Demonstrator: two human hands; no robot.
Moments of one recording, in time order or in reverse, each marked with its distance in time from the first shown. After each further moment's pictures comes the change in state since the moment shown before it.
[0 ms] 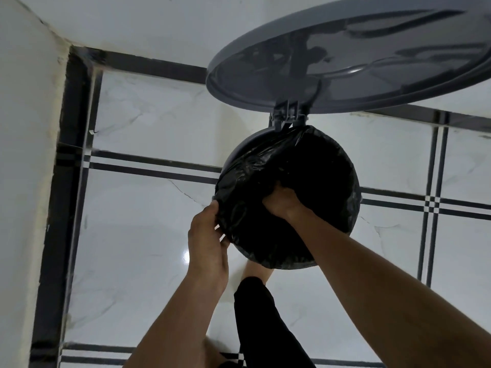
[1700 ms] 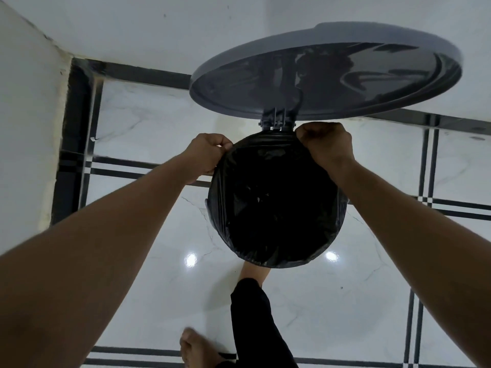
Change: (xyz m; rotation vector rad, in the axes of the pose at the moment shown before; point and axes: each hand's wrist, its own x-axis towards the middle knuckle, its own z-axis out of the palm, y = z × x) left_hand 0.102 0.107 0.075 1.035 -0.366 0.249; right_hand -0.058 0.043 -0.134 0.744 0.613 -0.023
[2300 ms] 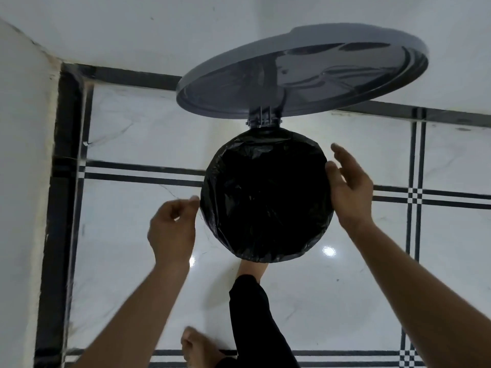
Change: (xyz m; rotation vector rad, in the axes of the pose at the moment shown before) left_hand -0.125 -0.084 0.039 -0.324 0.600 -0.176; right_hand -0.069 0.092 -0.015 0.364 0.140 -0.033
